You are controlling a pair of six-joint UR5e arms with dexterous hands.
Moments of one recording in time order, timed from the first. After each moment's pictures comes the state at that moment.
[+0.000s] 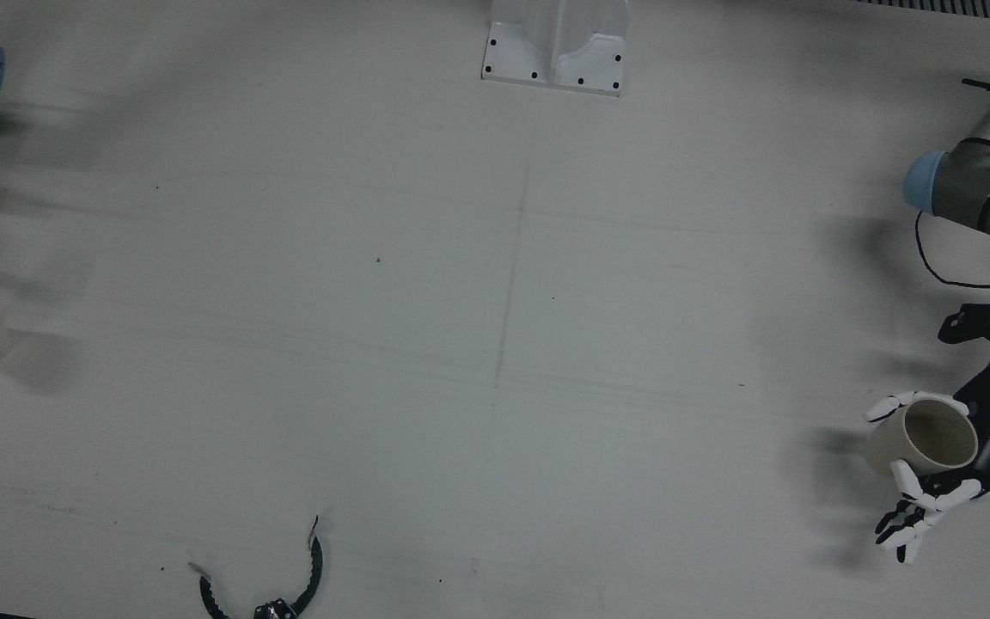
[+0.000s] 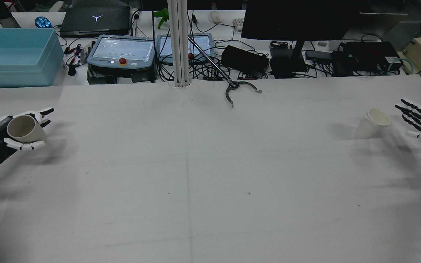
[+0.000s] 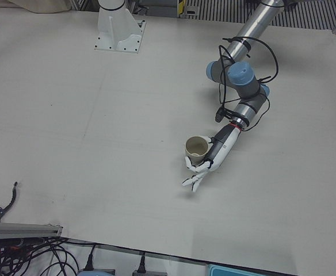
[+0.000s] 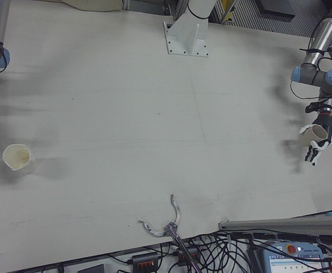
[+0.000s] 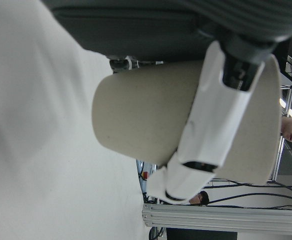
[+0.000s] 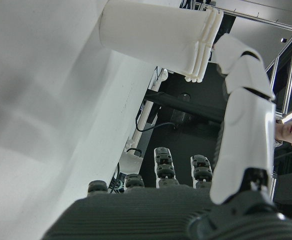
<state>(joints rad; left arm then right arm) -0.88 -1.70 -1.49 -0.16 1.35 0.16 1.29 -1.48 0.84 -2.38 -1.58 -0.32</state>
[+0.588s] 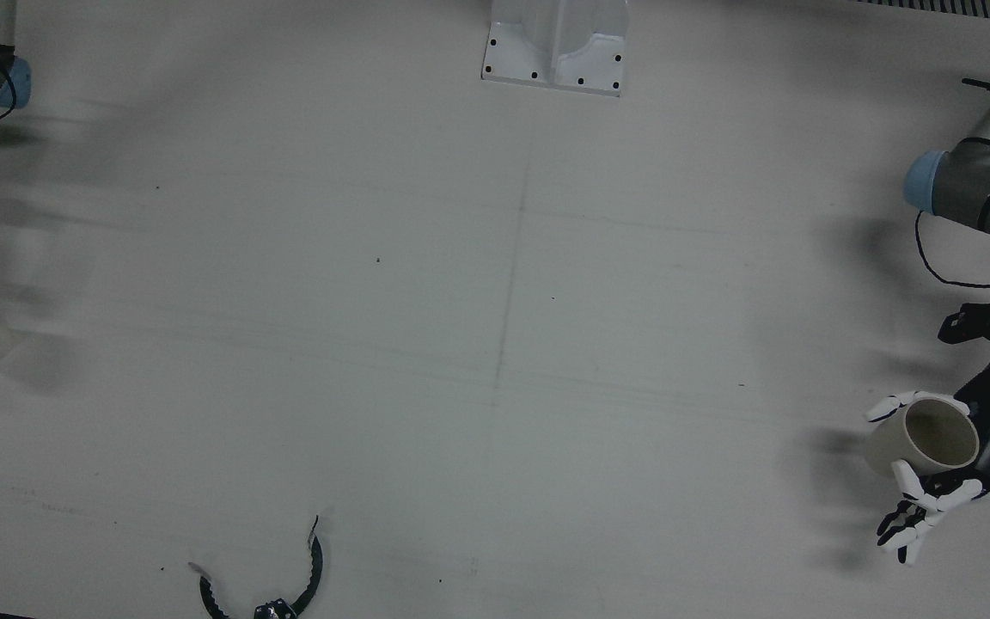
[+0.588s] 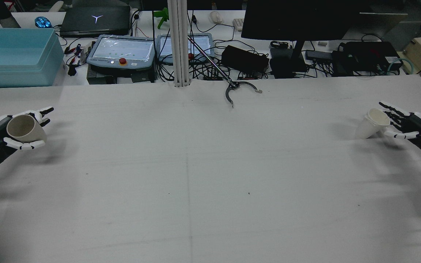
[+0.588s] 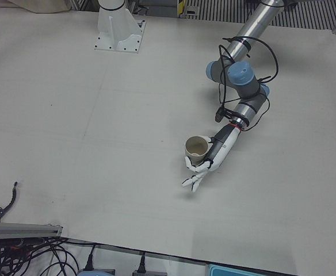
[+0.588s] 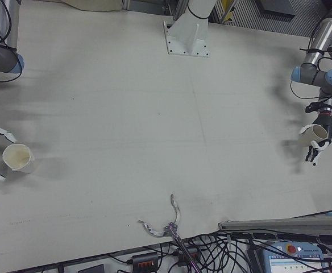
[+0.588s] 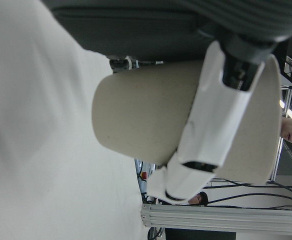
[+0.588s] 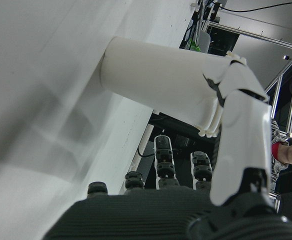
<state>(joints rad) -0.88 -1.70 -1.49 -0.16 1.34 0.16 1.20 -1.45 0.87 -2.42 -1.53 -0.37</state>
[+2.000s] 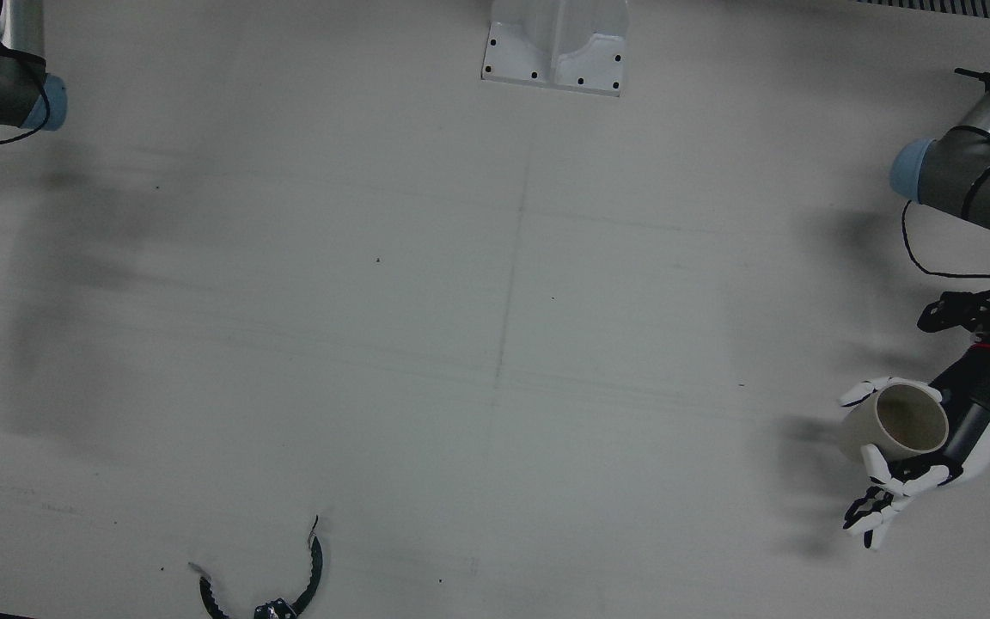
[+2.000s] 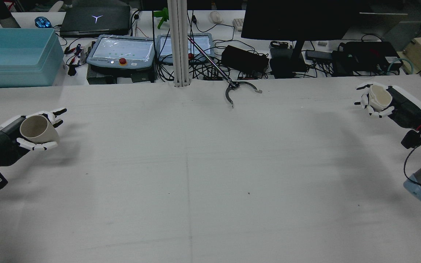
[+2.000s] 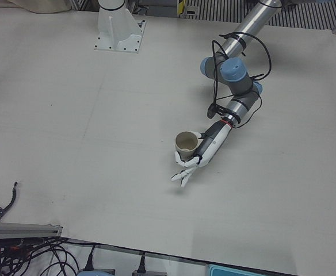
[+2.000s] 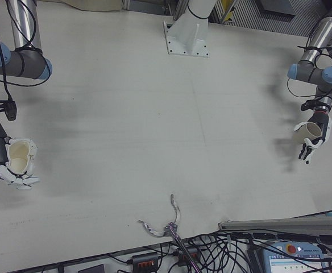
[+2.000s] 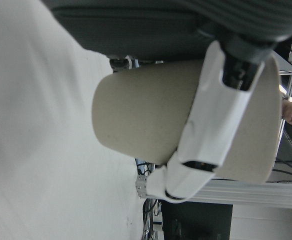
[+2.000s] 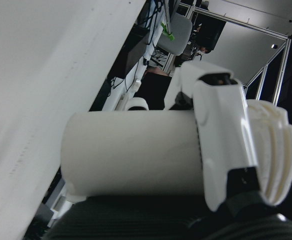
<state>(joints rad) -0.84 -1.73 -1.55 -0.10 1.34 0.15 1.19 -1.41 1.17 -2.75 -1.47 -0.38</state>
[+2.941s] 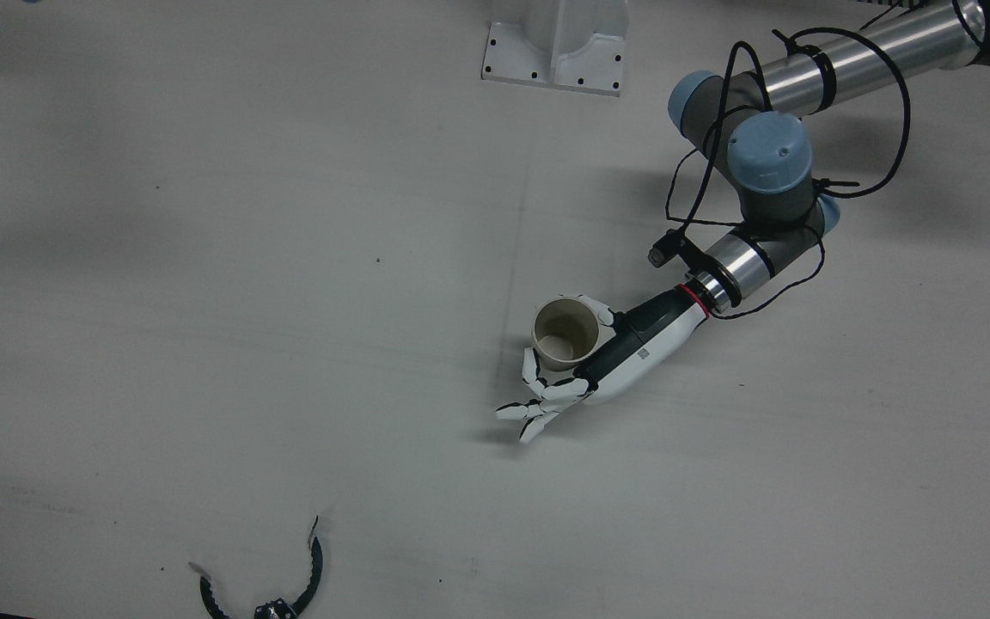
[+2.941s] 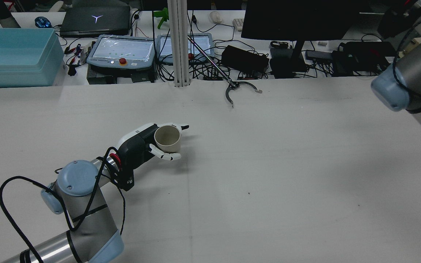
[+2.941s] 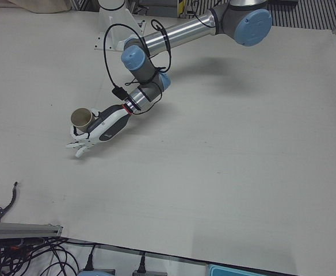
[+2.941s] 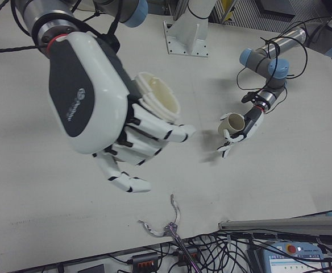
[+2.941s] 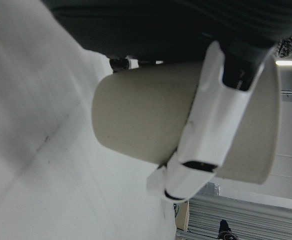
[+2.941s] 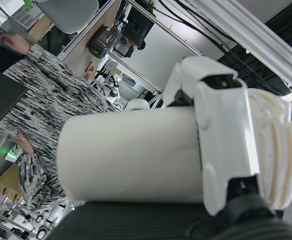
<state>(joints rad) -0.58 -2.24 -1.46 0.27 1.35 0.18 1.33 -1.02 1.79 -3.50 -1.47 -0.60</state>
